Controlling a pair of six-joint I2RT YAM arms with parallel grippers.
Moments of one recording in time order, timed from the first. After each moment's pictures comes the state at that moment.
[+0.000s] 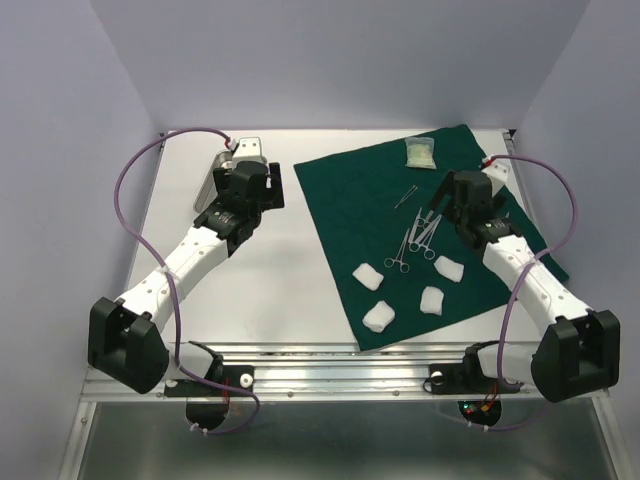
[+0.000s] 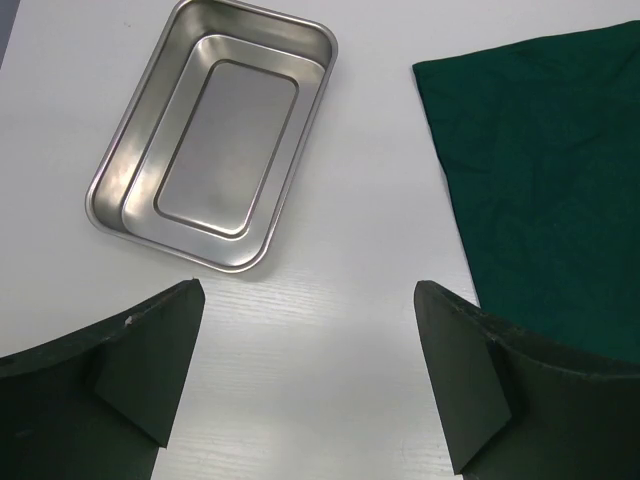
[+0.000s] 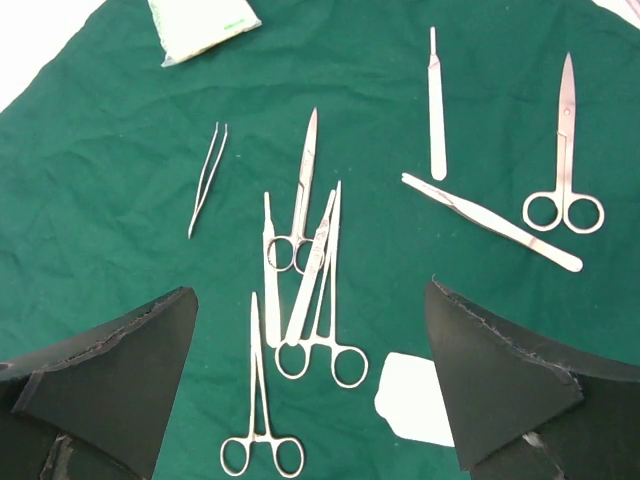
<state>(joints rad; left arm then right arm) -0.48 1.31 1.08 -0.29 -0.50 -0.28 0.22 1.24 0.94 -0.29 0.48 0.54</state>
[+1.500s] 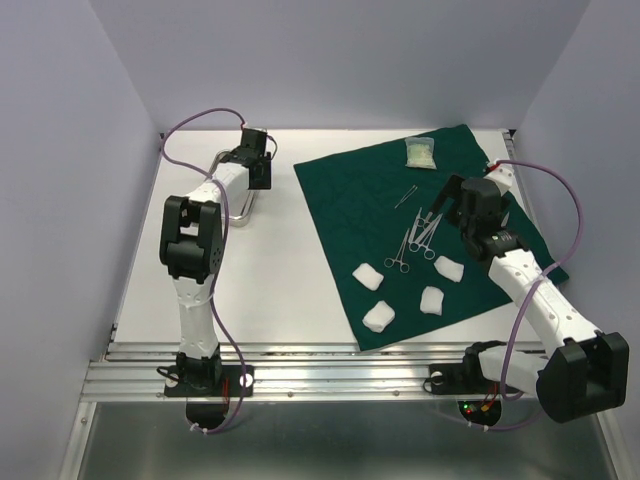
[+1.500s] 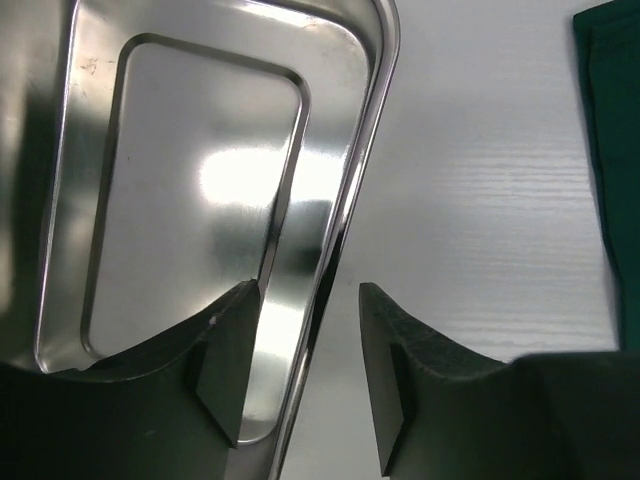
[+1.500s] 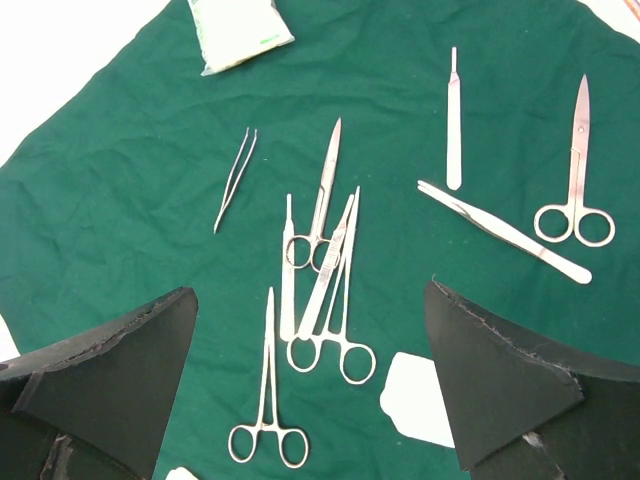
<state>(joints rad) -0.23 2.09 1.64 -0.42 -0.24 -0.15 0.22 1.13 0.87 -0.23 0.44 0.51</state>
